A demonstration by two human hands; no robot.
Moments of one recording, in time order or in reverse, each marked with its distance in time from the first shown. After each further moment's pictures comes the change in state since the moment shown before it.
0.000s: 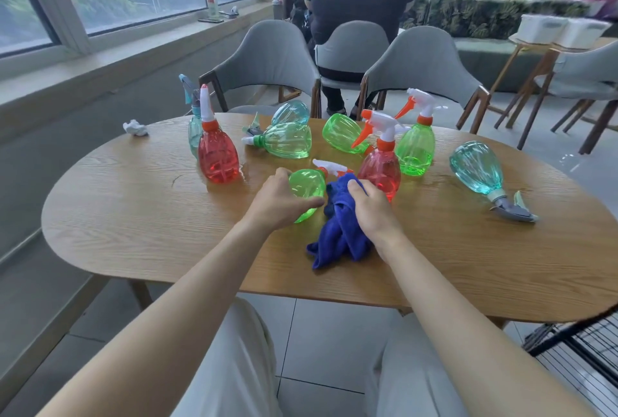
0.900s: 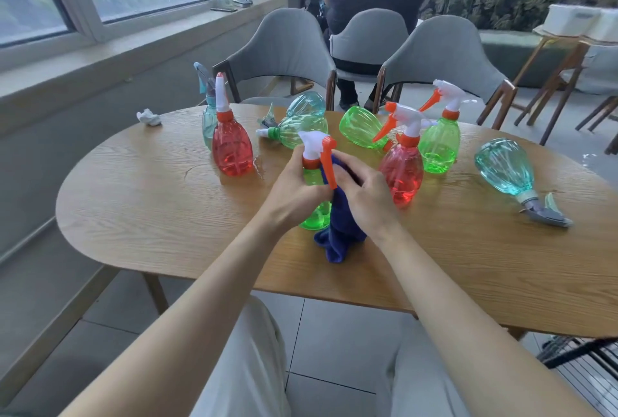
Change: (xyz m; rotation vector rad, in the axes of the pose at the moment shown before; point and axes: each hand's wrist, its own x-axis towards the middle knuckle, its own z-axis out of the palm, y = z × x) left_hand -0.022 0.006 -0.011 -0.478 -0.013 0.173; right_hand -0.012 -0.036 0.027 0.101 -0.130 -0.310
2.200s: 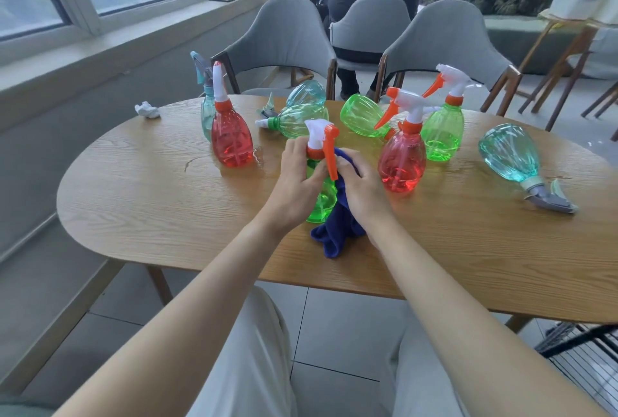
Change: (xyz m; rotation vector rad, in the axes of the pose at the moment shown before) left_hand 0.002 -0.018 0.010 0.090 0.059 0.184; right_hand 0.001 0.016 0.014 0.057 0.084 0.134
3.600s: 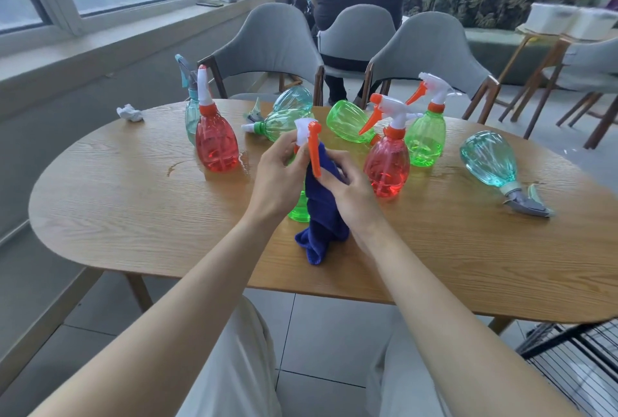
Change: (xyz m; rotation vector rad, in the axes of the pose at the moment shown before) left_hand 0.007 0.024 0.000 -0.233 0.159 -0.072; right_hand -0.008 -0.008 -0.007 0.216 -0.092 -0.022
